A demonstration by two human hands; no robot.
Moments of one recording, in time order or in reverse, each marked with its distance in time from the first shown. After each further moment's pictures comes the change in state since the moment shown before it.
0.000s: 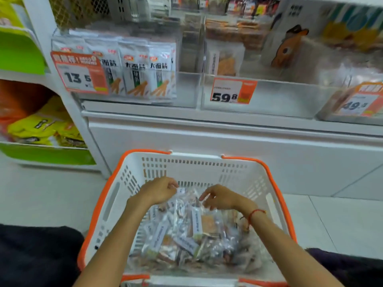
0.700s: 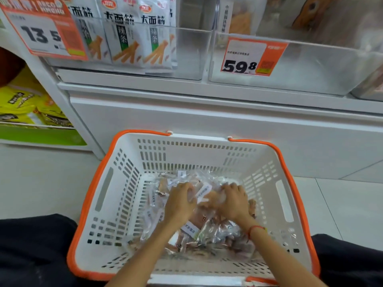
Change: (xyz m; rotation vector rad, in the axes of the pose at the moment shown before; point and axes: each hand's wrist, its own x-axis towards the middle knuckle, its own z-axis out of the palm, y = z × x) left_hand 0.029 0.000 0.126 -0.263 0.262 0.015; right_hand 0.030 0.073 0.073 -0.206 0.496 0.204
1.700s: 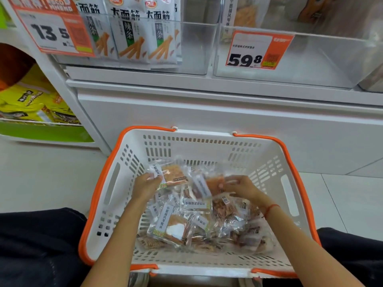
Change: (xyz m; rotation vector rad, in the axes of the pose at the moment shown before) left_hand 0.003 -0.040 -0.085 -0.534 0.201 -0.489; right_hand 0.020 0.008 -0.034 0.764 -0.307 0.119
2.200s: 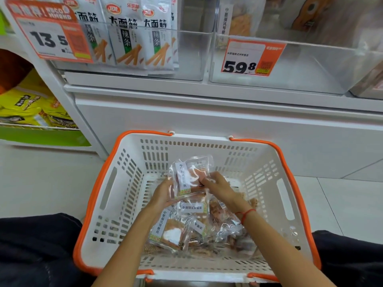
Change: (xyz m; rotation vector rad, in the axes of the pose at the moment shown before) left_hand -0.032 0.021 0.034 -0.346 -0.292 -0.173; right_hand -0.006 -0.034 0.048 0.040 -0.001 -0.080
